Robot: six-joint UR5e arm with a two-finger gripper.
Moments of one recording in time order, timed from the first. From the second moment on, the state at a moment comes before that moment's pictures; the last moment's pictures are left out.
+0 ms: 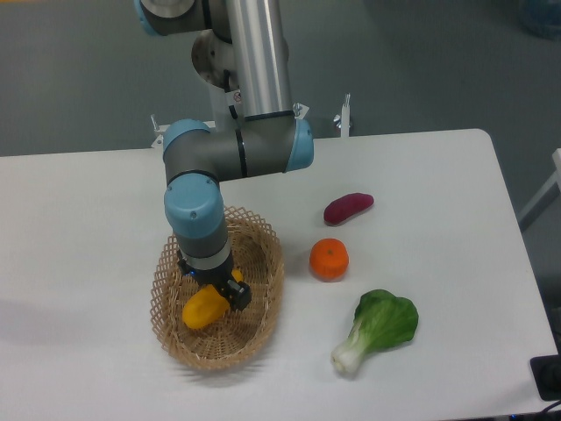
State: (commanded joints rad) arm 2.15 -2.03 -1.76 -0.83 1.58 0.86
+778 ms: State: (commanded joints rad) arm 2.20 -1.97 -1.66 -0.91 1.57 0.91
